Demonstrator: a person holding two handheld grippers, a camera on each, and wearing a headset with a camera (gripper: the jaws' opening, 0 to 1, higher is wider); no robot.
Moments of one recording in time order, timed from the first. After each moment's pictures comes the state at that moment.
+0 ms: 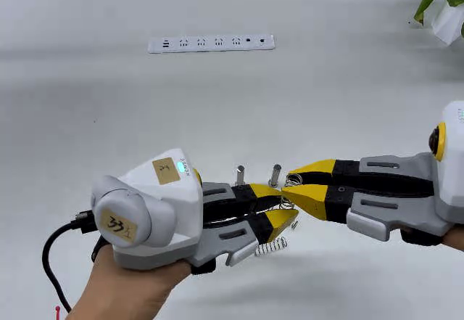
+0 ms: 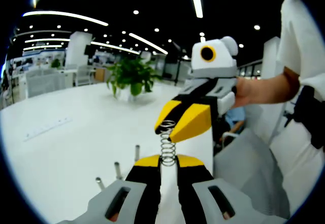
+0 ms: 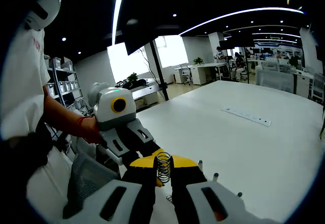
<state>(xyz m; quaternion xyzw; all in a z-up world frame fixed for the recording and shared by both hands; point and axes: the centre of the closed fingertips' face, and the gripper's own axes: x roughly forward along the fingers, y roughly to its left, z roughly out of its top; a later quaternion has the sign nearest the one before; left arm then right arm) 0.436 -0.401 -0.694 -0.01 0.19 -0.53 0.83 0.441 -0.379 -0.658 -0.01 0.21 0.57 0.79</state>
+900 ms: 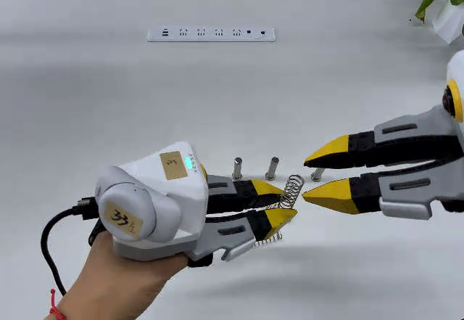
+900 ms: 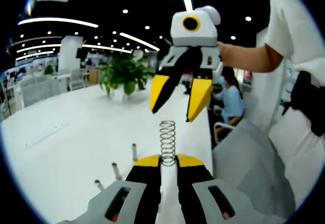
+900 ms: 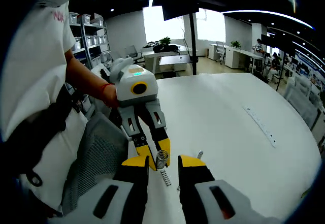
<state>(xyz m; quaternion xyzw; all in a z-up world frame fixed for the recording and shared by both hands) 0.428 -0.406 -0.700 0.03 0.18 -0.55 0.81 0.430 -0.394 -0.651 -0.22 0.26 0.68 0.65</state>
